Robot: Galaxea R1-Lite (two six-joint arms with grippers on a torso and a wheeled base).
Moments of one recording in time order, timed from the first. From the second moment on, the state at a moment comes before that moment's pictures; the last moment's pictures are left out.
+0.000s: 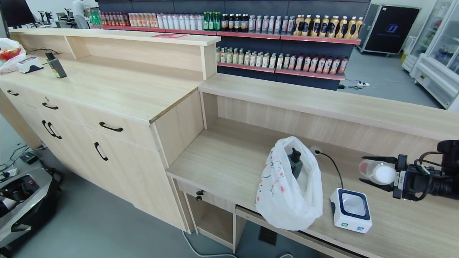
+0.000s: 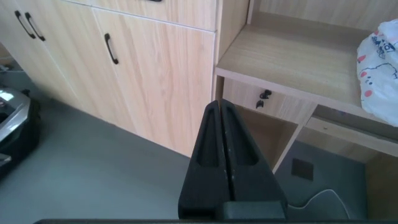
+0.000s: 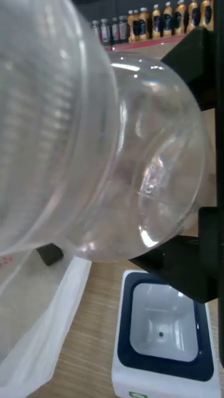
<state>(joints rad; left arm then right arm) 0.00 0.00 0.00 0.00 0.01 0.01 -0.38 1.95 -0.74 -0.61 1.04 -1.72</state>
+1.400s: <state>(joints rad) 0.00 0.00 0.00 0.00 0.01 0.01 -0.38 2.06 -0.75 -0.51 1.04 -1.89</state>
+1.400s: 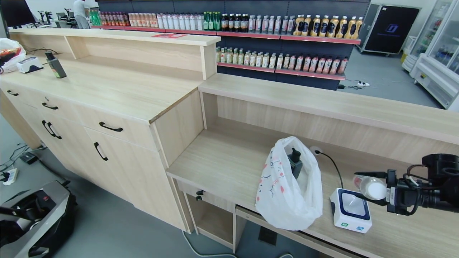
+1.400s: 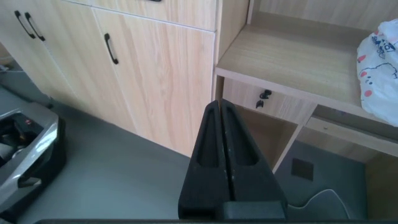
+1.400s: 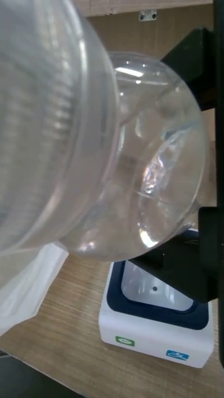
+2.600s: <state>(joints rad) 0.00 0.00 0.00 0.00 0.01 0.01 -0.37 2.12 -0.77 -0.50 1.05 -1.89</state>
